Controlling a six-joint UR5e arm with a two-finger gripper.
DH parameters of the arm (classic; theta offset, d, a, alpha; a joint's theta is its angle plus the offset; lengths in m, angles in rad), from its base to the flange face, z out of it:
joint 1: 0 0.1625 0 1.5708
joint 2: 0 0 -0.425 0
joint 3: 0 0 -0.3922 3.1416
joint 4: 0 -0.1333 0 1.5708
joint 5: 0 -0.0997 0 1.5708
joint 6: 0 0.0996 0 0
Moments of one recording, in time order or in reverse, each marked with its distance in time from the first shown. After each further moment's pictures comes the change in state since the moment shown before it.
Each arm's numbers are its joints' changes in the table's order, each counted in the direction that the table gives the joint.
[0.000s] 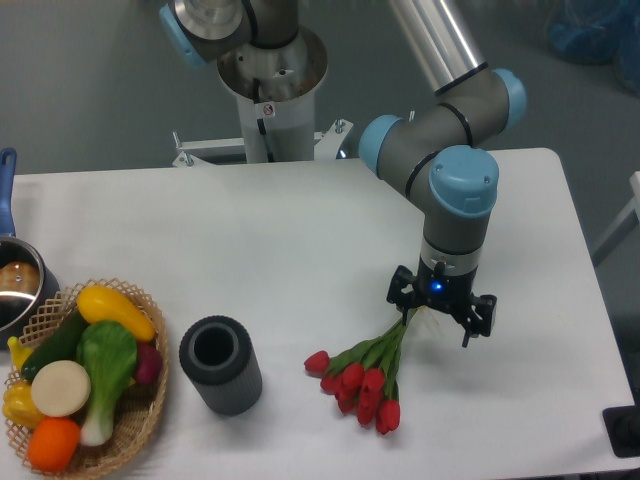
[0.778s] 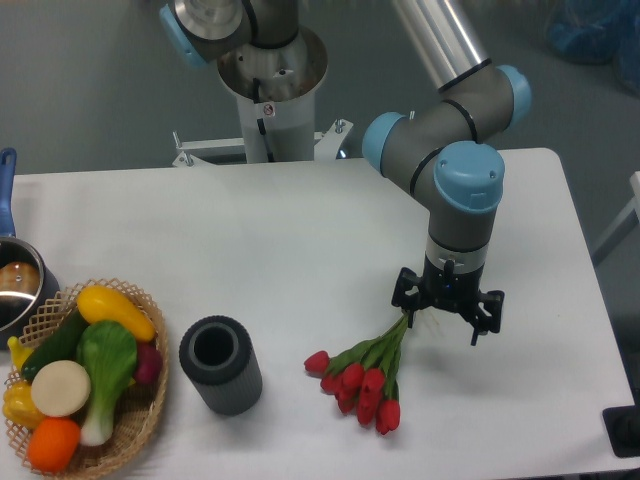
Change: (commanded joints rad) arm 0.005 0.005 0.046 0.005 -0.003 -0.063
